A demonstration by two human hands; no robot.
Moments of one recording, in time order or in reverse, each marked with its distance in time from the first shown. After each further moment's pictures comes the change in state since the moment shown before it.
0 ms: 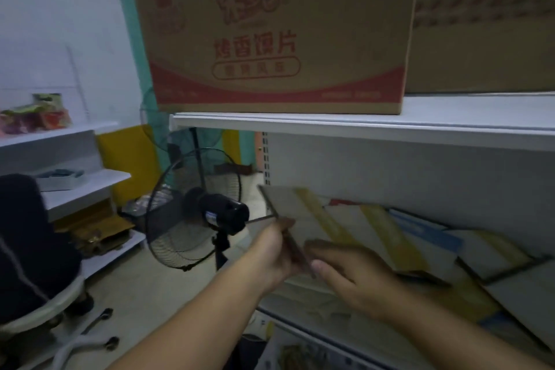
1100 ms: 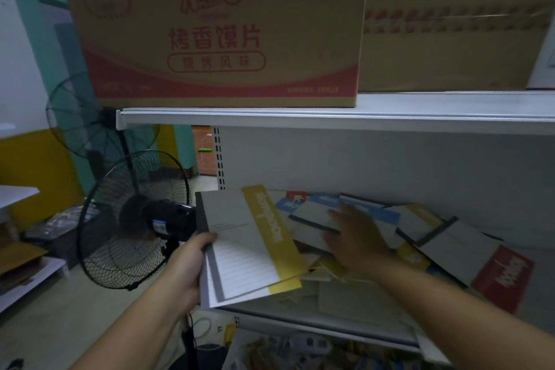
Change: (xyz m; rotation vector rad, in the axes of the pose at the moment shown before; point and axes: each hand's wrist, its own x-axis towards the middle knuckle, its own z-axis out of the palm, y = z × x) left_hand -0.018 0.017 -0.071 0.249 0.211 0.097; right_hand -0.008 0.034 -0.020 -0.547 0.006 0.519
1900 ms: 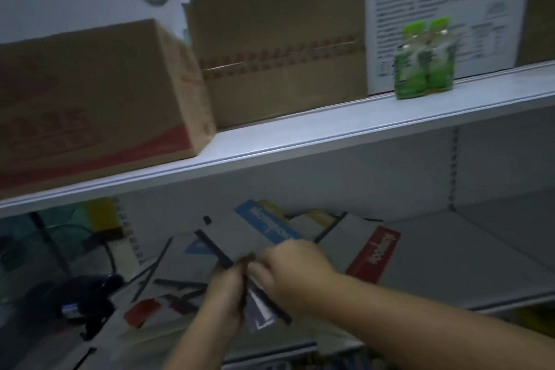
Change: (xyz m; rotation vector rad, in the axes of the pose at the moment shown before) left_hand -0.069 -0.038 0.196 0.111 -0.210 0.104; right_hand -0.092 0.025 -0.090 0.085 0.097 -0.062
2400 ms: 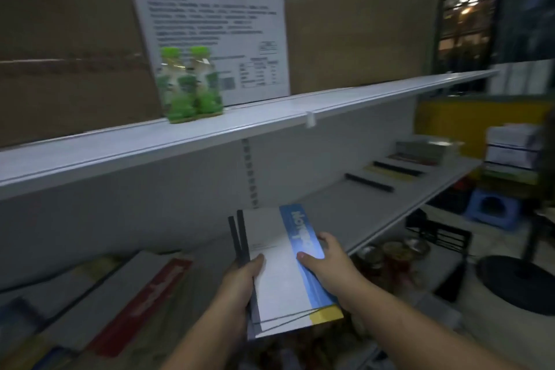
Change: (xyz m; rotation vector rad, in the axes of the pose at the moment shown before) left_hand -0.077 -0.126 0.326 0.152 -0.643 -0.302; right_hand -0.252 0.300 -0.077 0.954 0.529 1.014
